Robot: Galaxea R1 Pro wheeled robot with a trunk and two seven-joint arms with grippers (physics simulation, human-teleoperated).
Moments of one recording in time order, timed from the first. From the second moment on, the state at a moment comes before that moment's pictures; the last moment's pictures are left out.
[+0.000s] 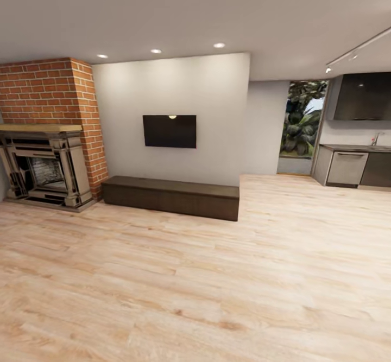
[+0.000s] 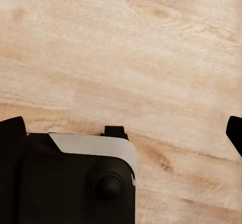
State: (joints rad) left arm -0.21 0.00 -0.12 0.00 0.43 -0.06 0.06; right arm -0.16 0.02 -0.19 0.03 0.27 -0.20 -0.10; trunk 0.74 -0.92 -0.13
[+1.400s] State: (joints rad) left arm -0.21 0.00 -0.12 0.00 0.43 -0.06 0.06; right arm -0.16 0.01 -0.20 0.03 0.27 -0.21 -0.09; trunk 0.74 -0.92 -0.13
